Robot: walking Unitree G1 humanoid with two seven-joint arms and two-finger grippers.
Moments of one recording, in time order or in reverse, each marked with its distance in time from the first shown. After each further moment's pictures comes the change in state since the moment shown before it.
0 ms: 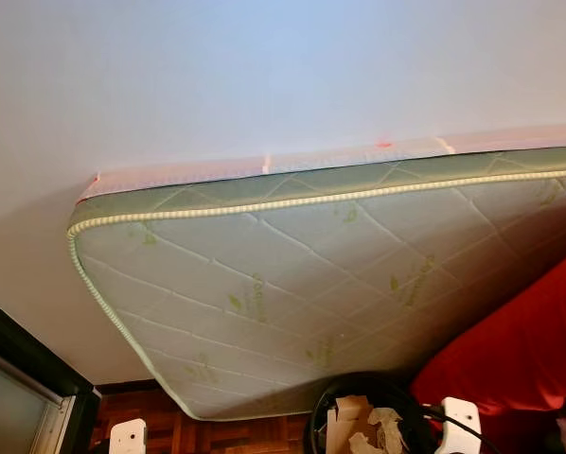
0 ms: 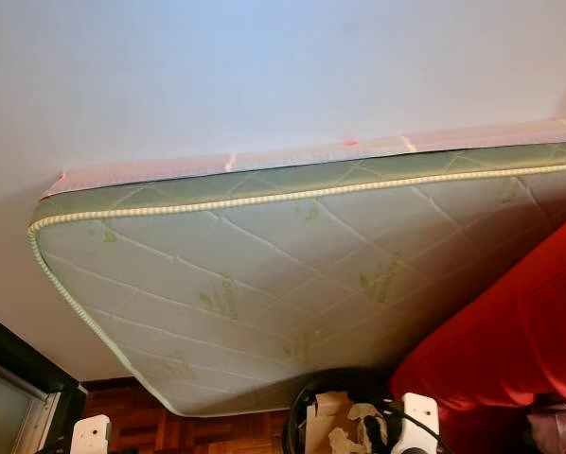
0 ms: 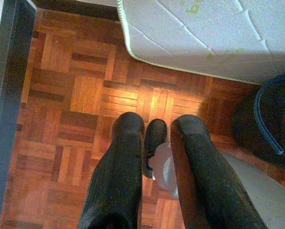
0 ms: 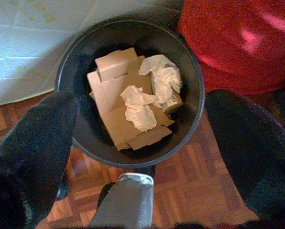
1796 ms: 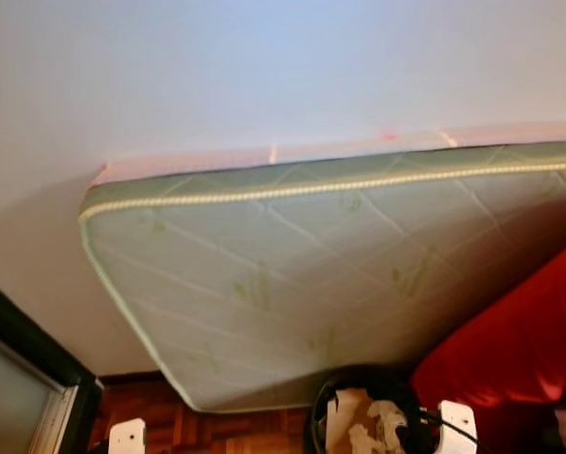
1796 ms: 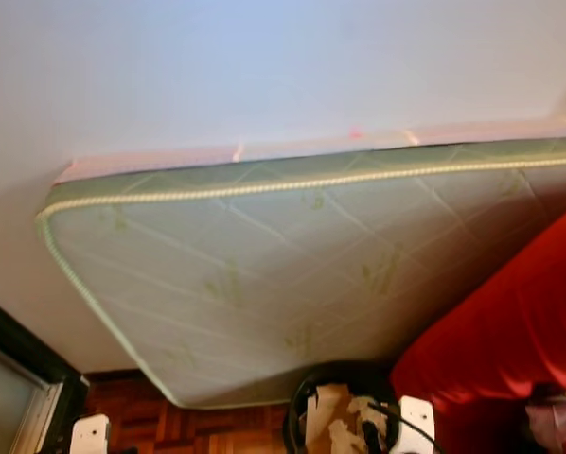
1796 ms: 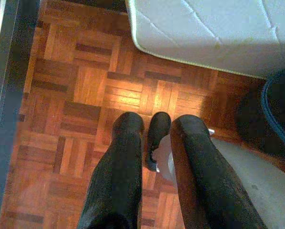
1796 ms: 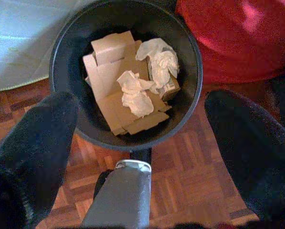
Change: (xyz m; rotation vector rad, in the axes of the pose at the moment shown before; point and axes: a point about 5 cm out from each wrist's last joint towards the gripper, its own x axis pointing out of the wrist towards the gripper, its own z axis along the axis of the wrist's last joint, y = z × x) left arm 0.000 0.000 -0.001 -0.004 0.004 0.011; right arm 0.000 0.002 -0.006 0.000 0.023 -0.026
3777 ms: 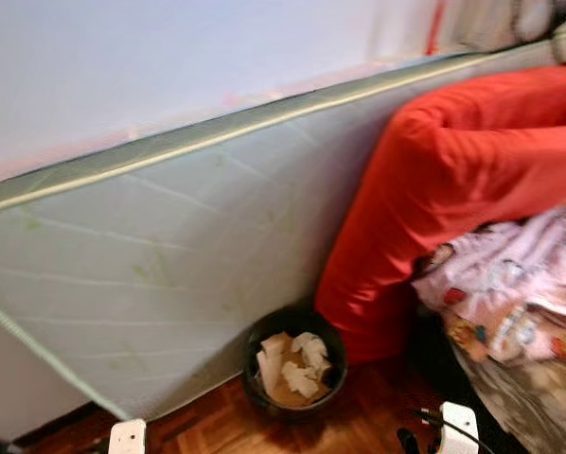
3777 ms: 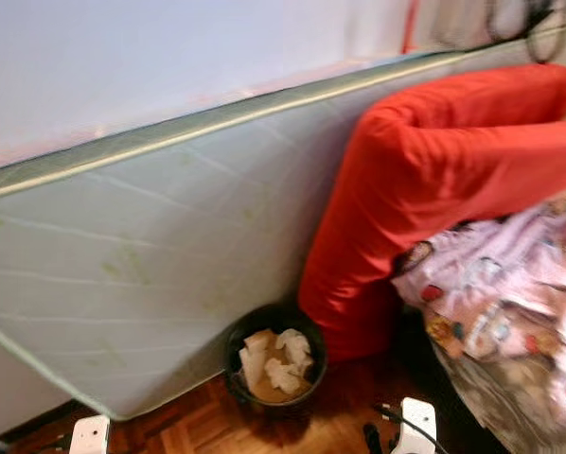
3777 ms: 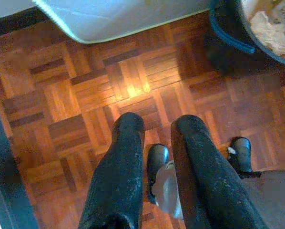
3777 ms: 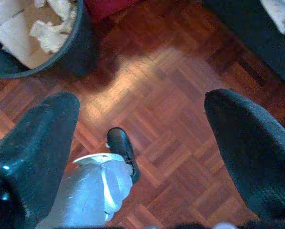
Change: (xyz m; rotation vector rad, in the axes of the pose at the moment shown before) left arm 0.000 0.003 0.001 0.063 0.022 0.008; right arm 0.000 -0.001 -0.002 0.023 0.021 -0.014
